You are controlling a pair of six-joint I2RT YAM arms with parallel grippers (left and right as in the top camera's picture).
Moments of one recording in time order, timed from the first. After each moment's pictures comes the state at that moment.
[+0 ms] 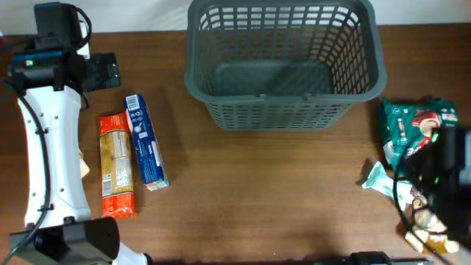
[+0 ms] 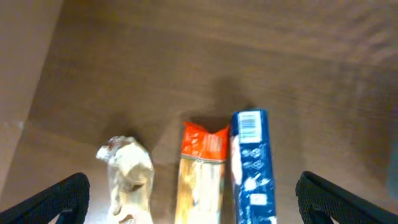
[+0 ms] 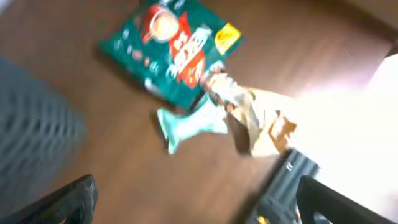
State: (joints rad) left arm 0.12 1.74 1.97 -1.22 -0.22 -0.03; right arm 0.01 1.02 1.55 -1.67 0.48 0.88
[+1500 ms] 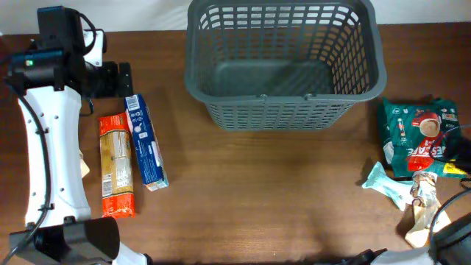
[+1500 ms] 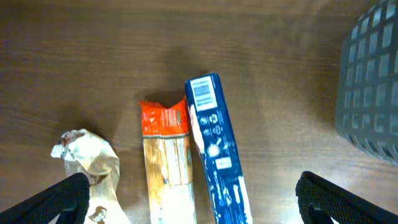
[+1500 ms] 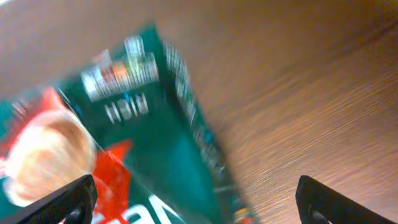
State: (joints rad) left arm 0.12 1.74 1.97 -1.32 -0.03 0.06; right arm -1.01 1.75 0.94 -0.05 -0.55 -0.26
